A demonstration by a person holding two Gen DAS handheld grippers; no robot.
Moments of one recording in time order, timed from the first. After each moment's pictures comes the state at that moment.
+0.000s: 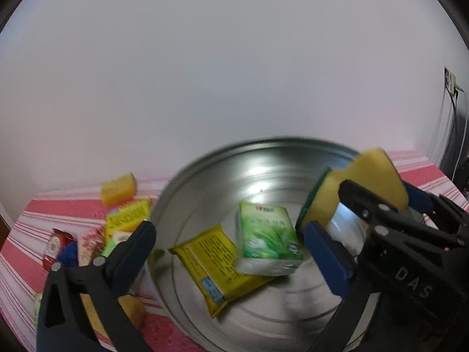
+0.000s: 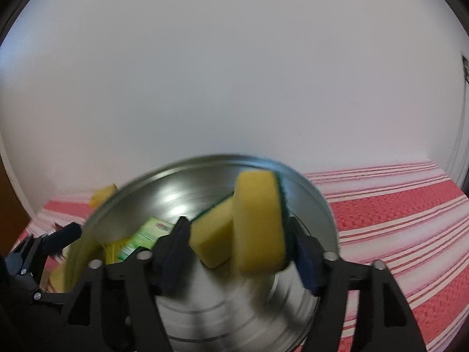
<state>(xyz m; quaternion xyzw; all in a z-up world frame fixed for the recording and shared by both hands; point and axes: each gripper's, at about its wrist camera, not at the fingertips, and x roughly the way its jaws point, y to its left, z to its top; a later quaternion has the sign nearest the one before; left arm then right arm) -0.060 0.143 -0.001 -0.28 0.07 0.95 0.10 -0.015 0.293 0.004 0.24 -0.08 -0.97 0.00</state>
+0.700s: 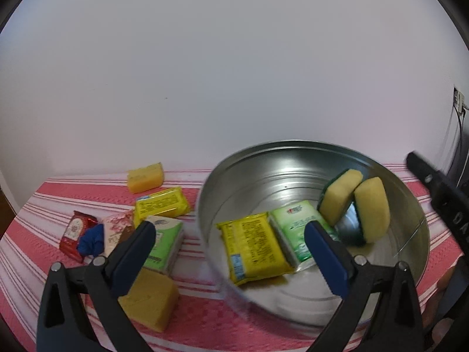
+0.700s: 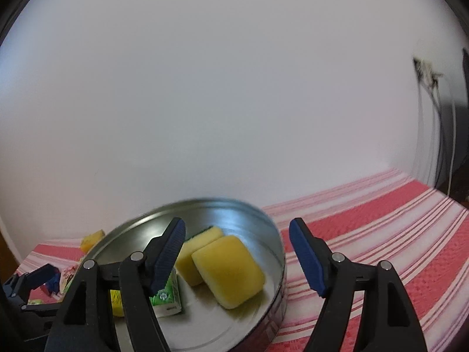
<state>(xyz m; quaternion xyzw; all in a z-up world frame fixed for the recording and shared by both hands) -0.043 0.098 0.006 -0.28 0.04 0.96 0.07 0.057 0.300 0.036 0.13 -0.11 -0.98 -0.09</state>
